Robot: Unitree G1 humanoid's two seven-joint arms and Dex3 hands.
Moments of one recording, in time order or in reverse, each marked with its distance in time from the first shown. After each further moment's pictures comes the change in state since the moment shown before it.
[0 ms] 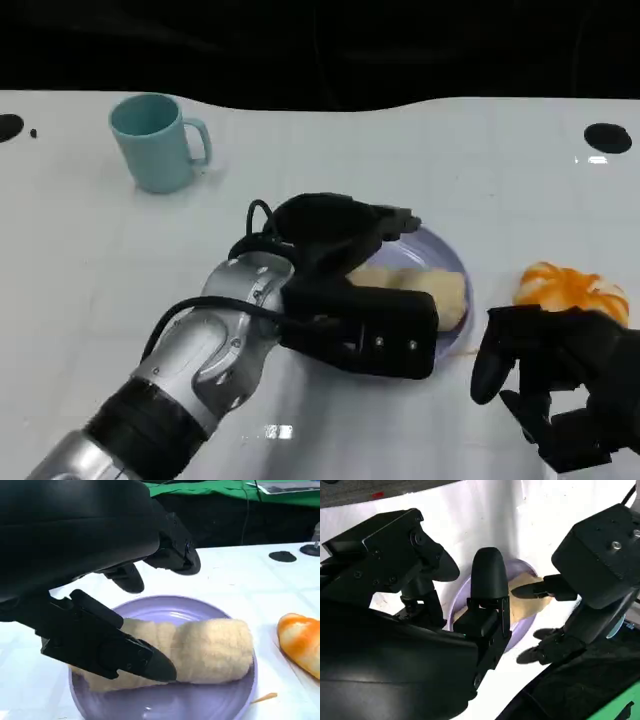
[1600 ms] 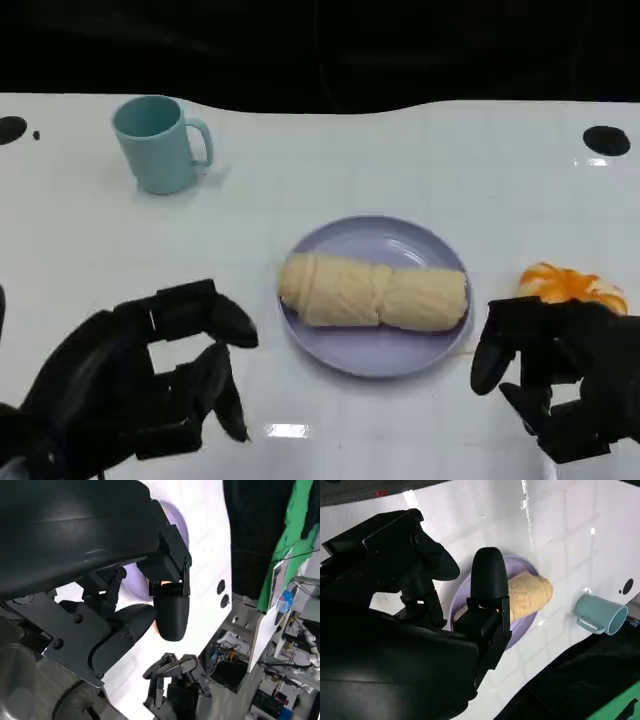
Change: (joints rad) left arm 0.730 0.023 0.838 -1.097 -1.348 0.967 -0.107; right arm -0.035 -0.002 0.002 -0.005 -0.005 0.055 0.000
